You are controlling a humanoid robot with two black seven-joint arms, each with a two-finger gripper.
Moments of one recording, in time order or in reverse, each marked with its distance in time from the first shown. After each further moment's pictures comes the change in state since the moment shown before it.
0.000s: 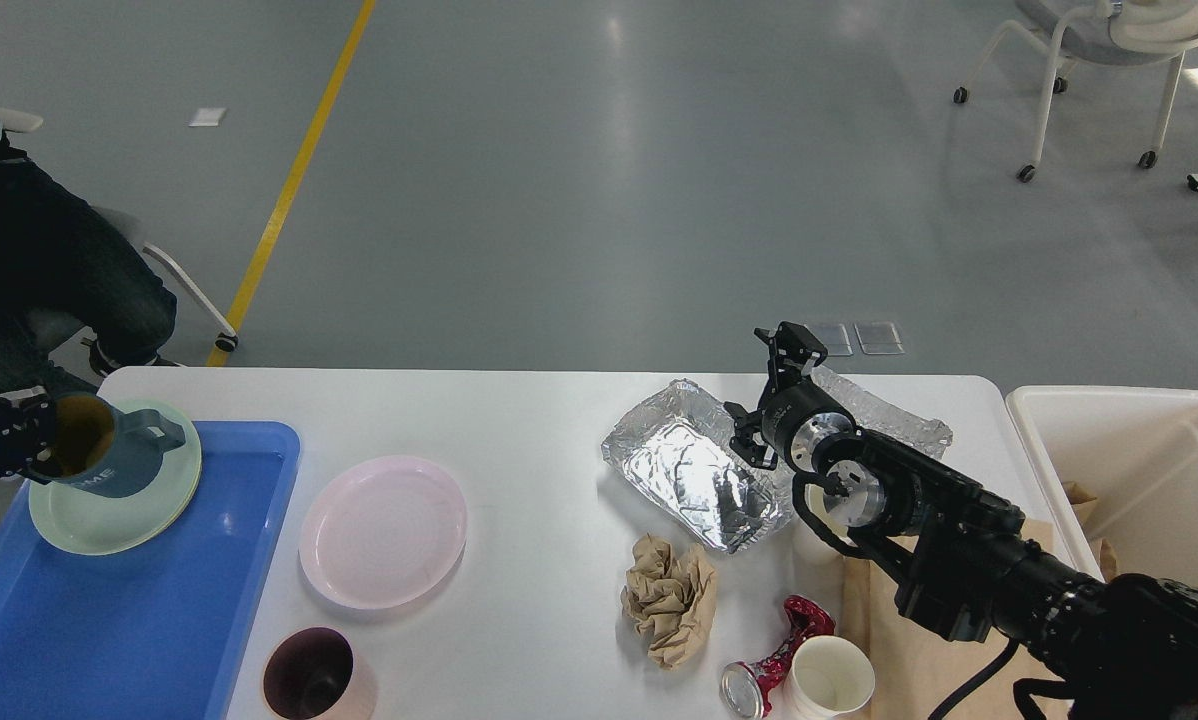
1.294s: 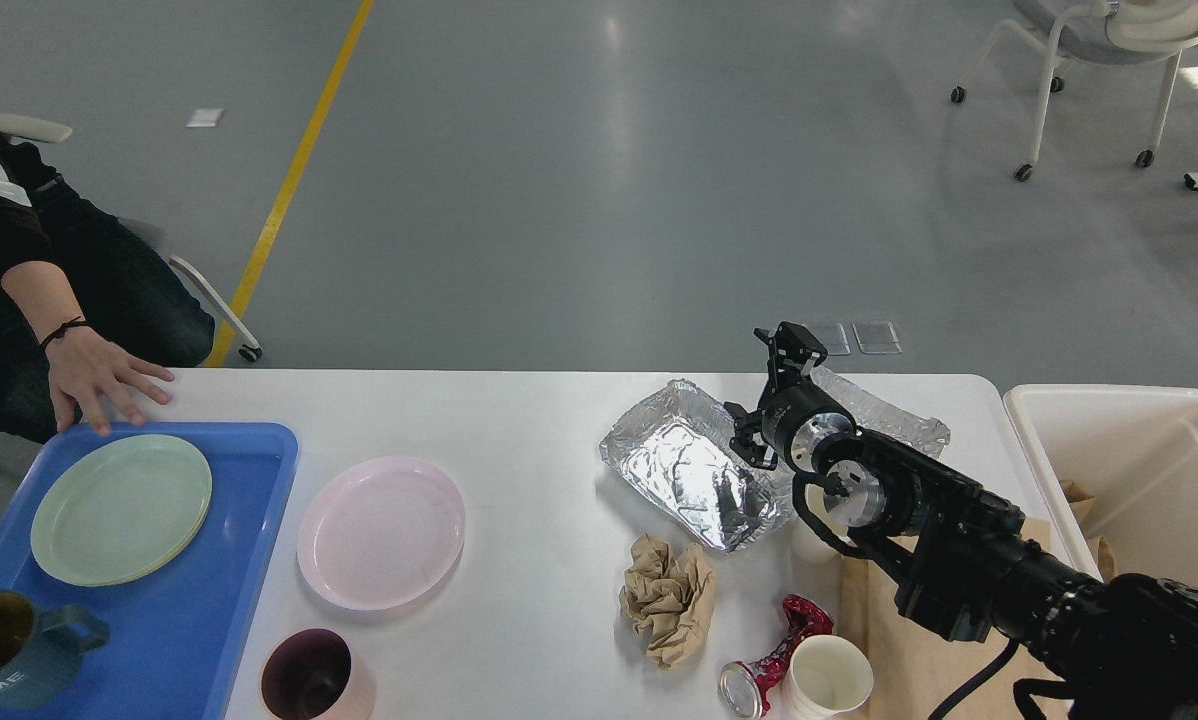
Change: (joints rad) left arm 0.177 0.076 0.304 -0.075 0.005 0.000 -0.217; right arm 0.000 0.000 0.000 0.000 0.000 0.000 0.000
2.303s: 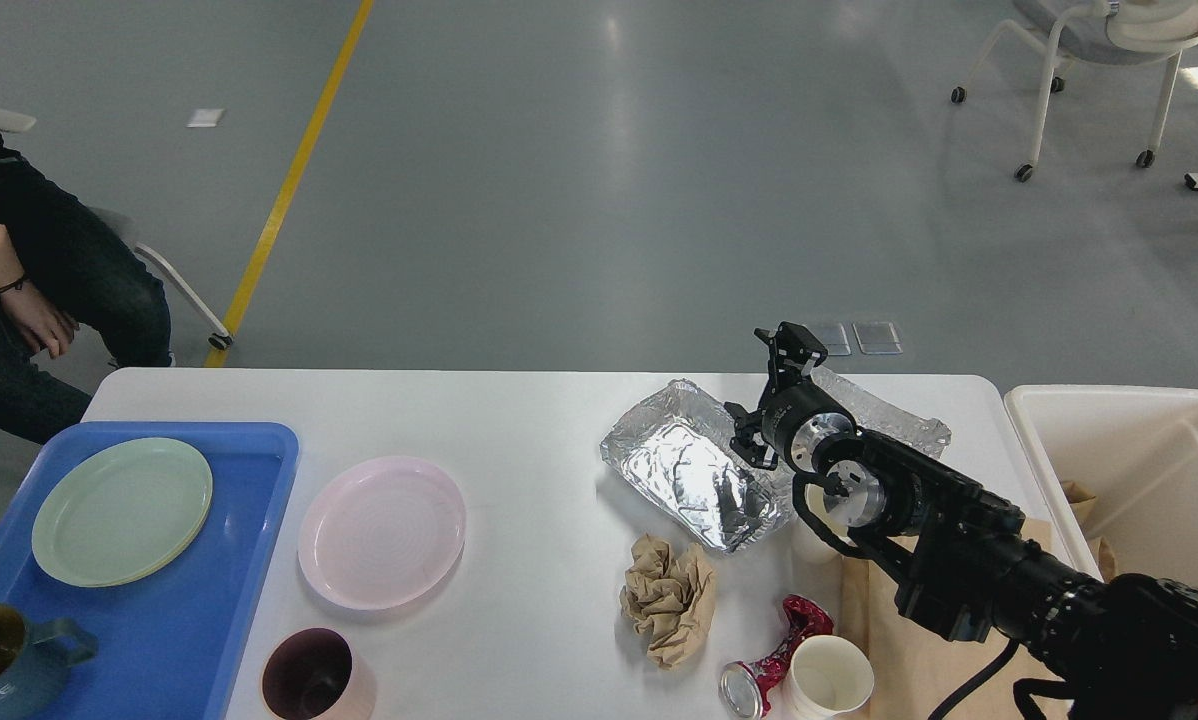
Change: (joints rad) left arm 0.072 -0.046 -0.017 0.084 -0.001 0.000 -0.002; right arm 0.000 0.000 0.000 0.000 0.000 0.000 0.000
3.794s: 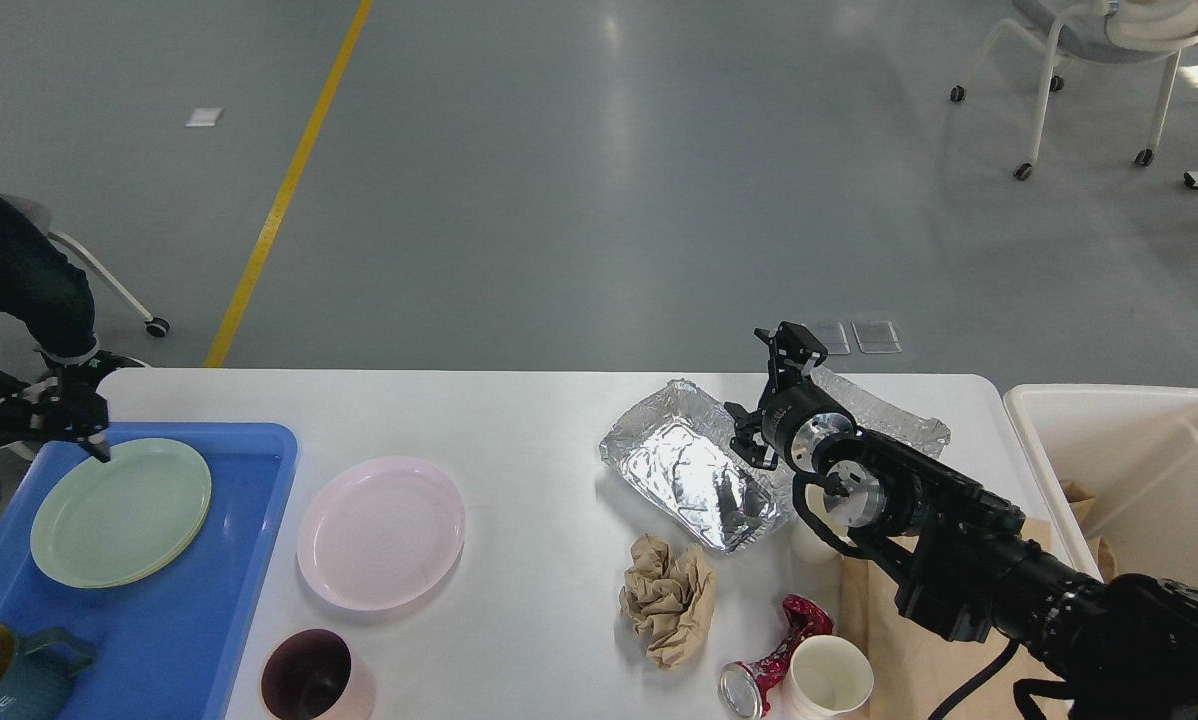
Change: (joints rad) left arm -0.603 -0.238 0.490 -0.241 -0.032 0.000 -0.221; right arm 0.000 0.000 0.000 0.000 0.000 0.000 0.000
